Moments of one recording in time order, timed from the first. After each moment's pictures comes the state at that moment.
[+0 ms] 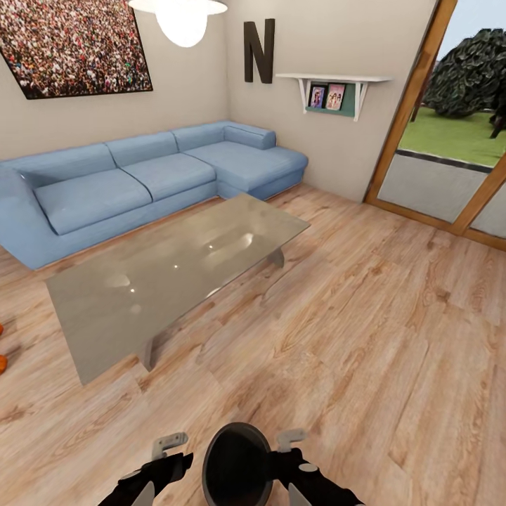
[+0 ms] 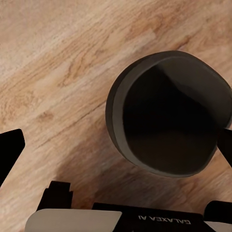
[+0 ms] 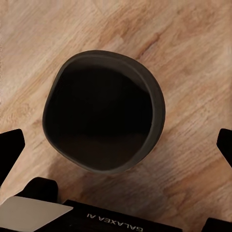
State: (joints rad) left arm -0.38 0.06 -0.27 -0.53 0.52 0.16 0.05; right arm -0.53 0.17 0.65 -0.27 -0.57 0.00 -0.06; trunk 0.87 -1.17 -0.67
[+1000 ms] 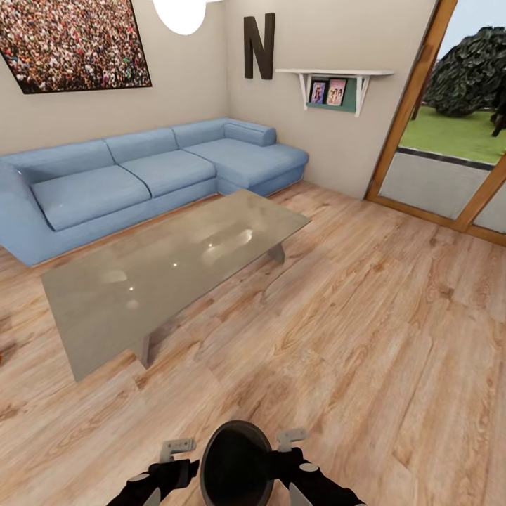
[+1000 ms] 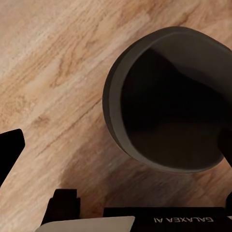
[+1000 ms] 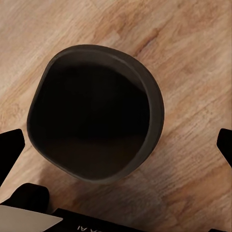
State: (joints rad) left arm -0.38 0.05 -0.36 -0.52 0.48 0.16 0.06; right arm -0.53 0.16 0.66 -0.28 -0.57 0.00 -0.06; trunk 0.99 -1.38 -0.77
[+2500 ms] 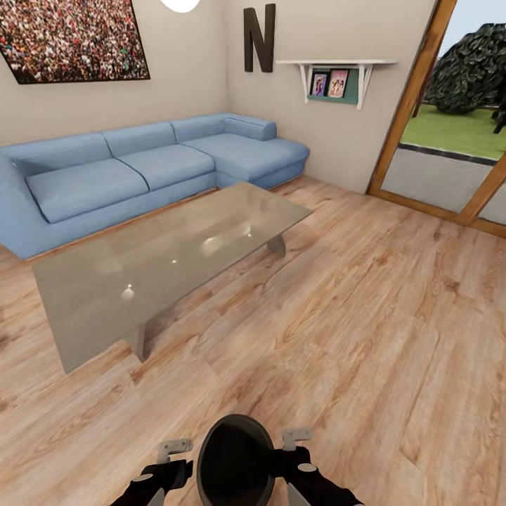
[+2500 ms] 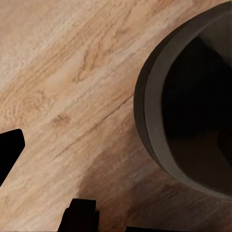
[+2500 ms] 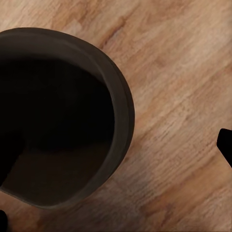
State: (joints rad) left arm -0.38 0.04 -0.37 -0.52 0.48 0.16 0.19; right arm -0.53 0.17 0.66 -0.27 -0.57 -0.01 -0.19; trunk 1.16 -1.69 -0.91
